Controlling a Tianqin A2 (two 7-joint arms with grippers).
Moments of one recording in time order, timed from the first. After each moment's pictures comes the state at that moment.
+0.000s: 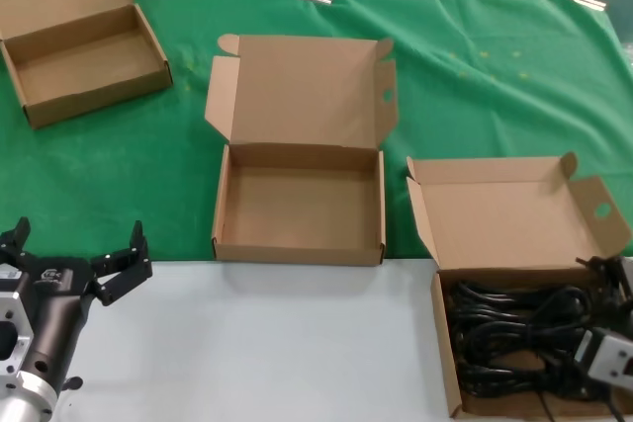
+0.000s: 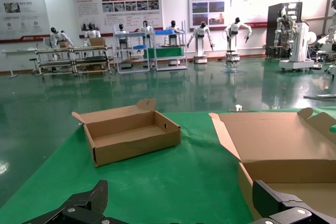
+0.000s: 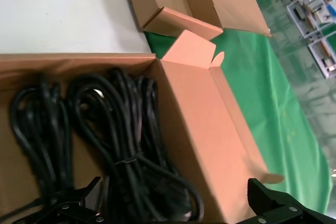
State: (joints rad) left arm 0.00 -0.30 1.60 -1.60 -1.80 0.00 0.00; right arm 0.62 1.08 -2.74 1.59 2.74 0.36 -1.04
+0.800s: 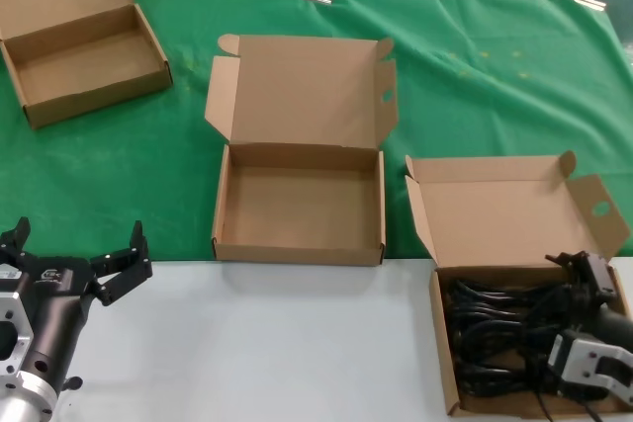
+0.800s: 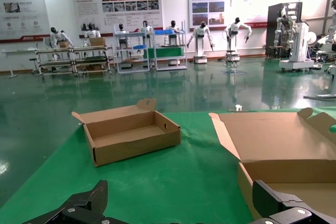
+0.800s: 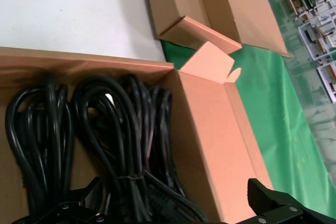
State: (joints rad) left arm 0.00 -0.30 1.60 -1.60 -1.80 0.00 0.00; right arm 0.67 0.99 -2.75 1.48 2.75 0.29 -1.18
